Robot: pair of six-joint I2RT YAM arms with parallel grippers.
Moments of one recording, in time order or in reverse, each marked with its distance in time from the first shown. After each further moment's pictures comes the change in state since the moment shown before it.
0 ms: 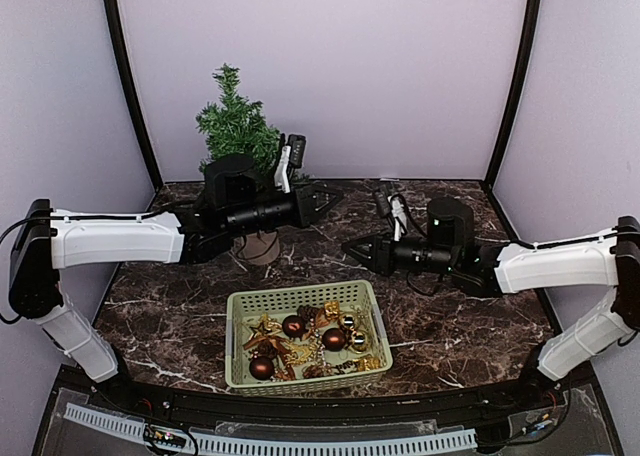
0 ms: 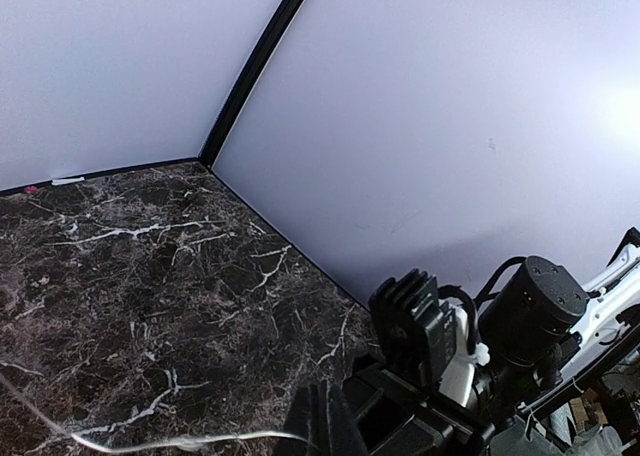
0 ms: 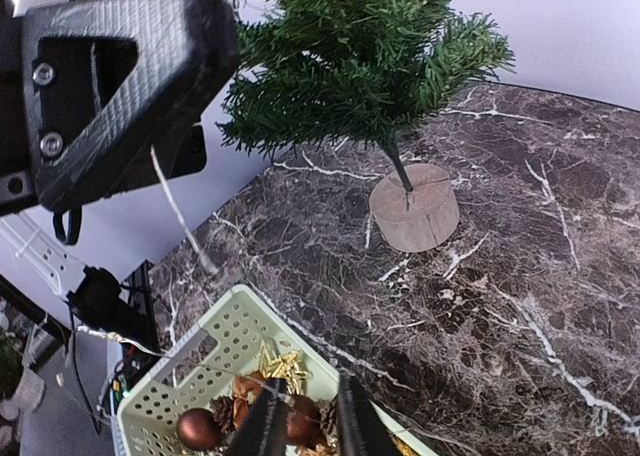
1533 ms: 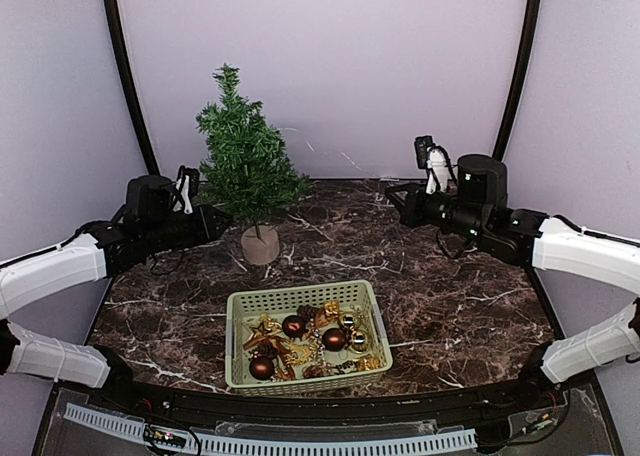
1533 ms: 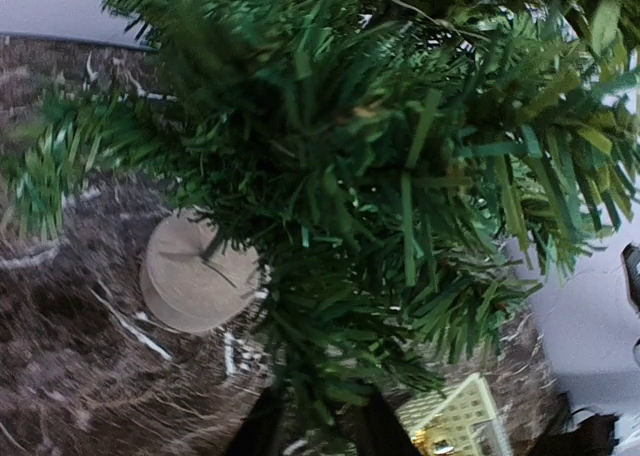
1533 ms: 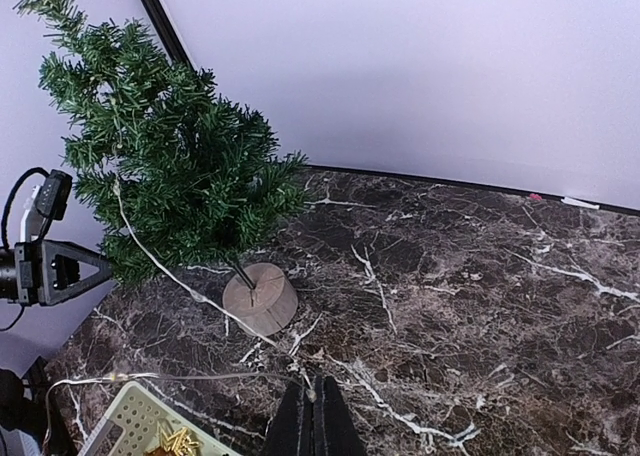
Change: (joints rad) left arm 0.372 -0.463 -0.349 -0.494 -0.125 -0.082; right arm -0.095 -0.175 0.183 -0.353 0.354 -0.083
